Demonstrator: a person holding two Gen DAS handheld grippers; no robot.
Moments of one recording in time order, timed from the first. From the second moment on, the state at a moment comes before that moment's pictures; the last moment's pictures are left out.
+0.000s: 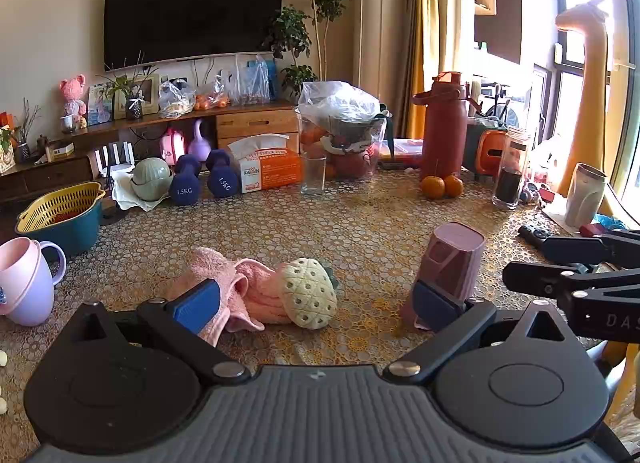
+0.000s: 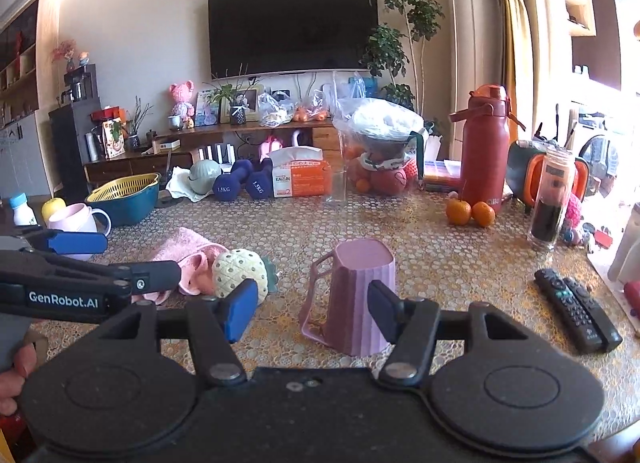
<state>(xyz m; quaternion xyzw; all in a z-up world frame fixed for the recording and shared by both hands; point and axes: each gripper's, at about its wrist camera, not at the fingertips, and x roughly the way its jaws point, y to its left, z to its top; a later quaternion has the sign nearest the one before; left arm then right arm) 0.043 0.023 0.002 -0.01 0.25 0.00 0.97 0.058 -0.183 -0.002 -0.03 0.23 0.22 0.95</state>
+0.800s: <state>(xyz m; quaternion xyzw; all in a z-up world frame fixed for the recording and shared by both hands) 0.179 0.144 -0.062 -0.11 0.38 0.08 0.91 0.157 -0.188 -0.011 -0.09 0.28 0.27 0.92</state>
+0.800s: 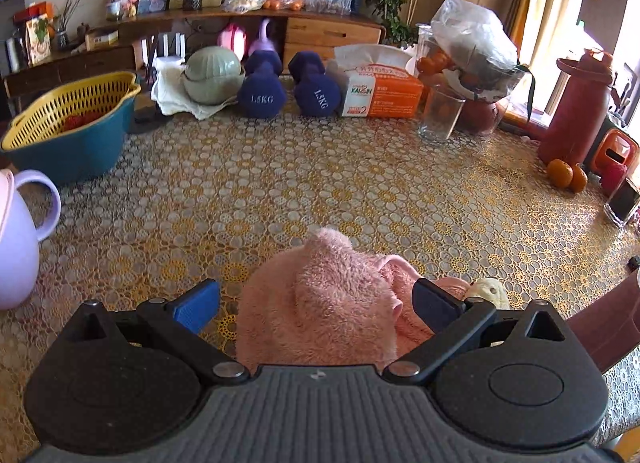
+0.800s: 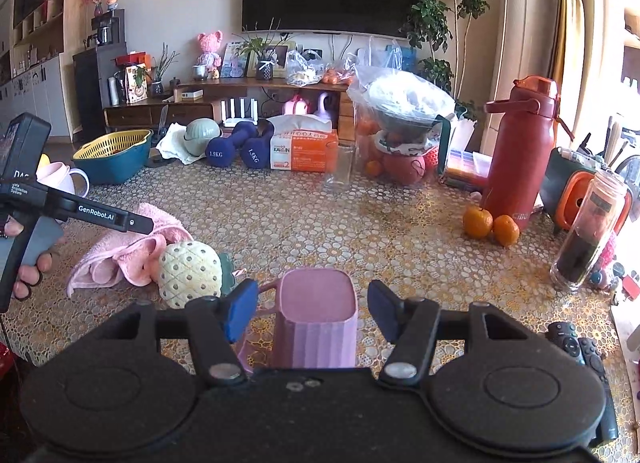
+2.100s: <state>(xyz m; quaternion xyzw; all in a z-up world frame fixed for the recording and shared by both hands) 0.148 0.032 0.029 0.01 0.30 -0.10 0.95 0.169 -0.188 -0.021 -0.11 0.29 0.29 0.90</state>
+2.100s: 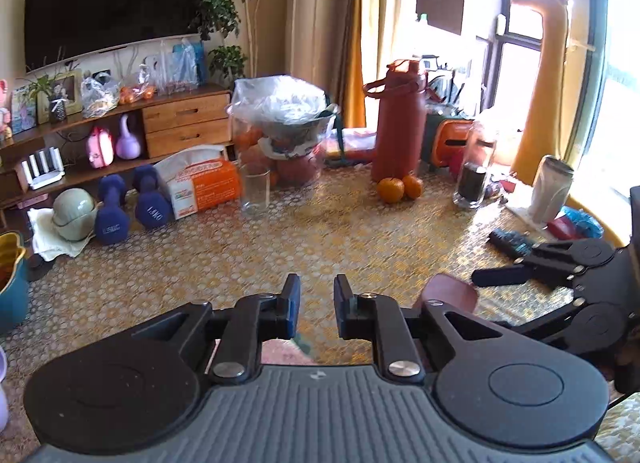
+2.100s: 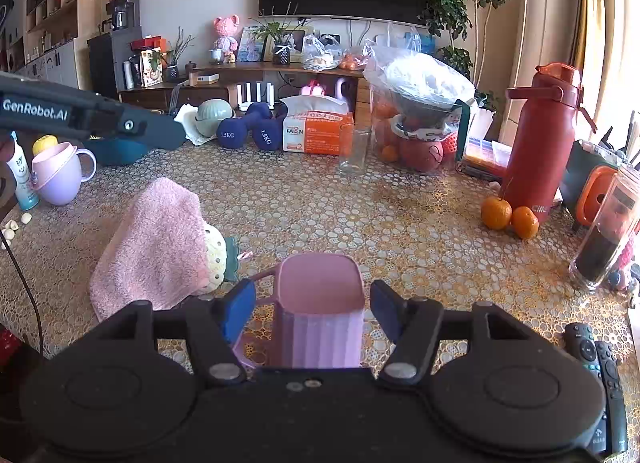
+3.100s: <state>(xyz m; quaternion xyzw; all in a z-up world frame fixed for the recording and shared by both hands) 0.201 0.049 -0.079 0.05 0.40 -0.09 0.91 0.172 -0.188 -0.025 -0.11 0.31 0.30 0.90</state>
